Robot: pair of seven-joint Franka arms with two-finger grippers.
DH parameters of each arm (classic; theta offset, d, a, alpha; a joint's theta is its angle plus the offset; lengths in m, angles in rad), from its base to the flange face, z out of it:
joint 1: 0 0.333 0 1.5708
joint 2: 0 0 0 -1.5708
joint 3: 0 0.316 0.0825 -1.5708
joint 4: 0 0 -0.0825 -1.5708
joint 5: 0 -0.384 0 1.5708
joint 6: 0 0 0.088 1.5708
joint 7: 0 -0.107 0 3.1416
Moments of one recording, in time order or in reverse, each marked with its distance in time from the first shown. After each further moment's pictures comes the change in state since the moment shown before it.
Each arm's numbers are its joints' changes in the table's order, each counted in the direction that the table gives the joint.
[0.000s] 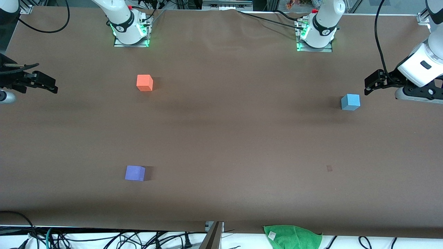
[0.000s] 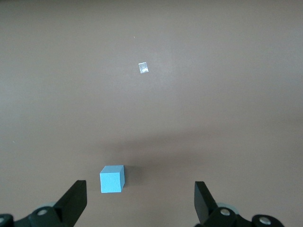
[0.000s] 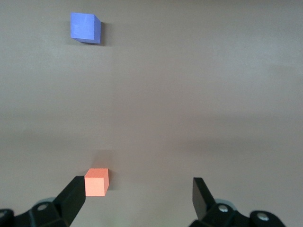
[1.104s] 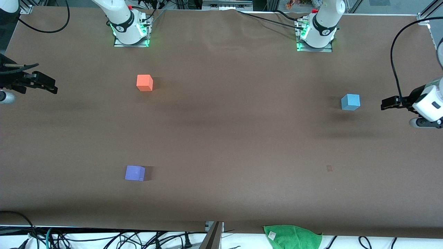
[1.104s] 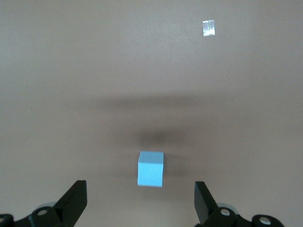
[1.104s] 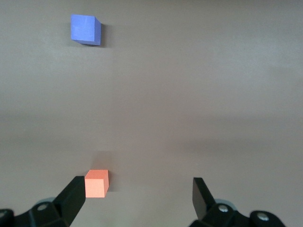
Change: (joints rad) left arm 0.179 -0.154 0.008 0.103 -0.083 -0.108 -0.073; right arm 0.000 0.000 0.000 0.000 0.000 -0.006 0.000
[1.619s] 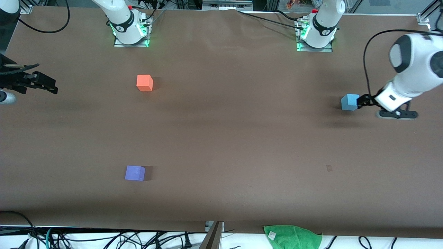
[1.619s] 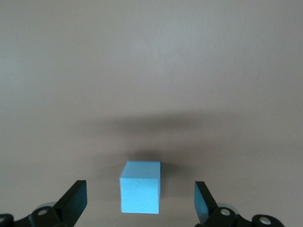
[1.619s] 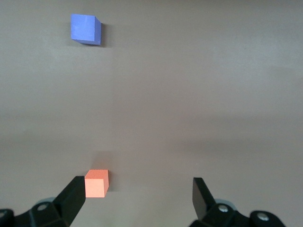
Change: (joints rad) left arm 0.019 0.131 -0.001 0.550 -0.009 -0.475 -0.010; right arm 0.000 -0.002 0.000 0.000 0.000 0.000 0.001
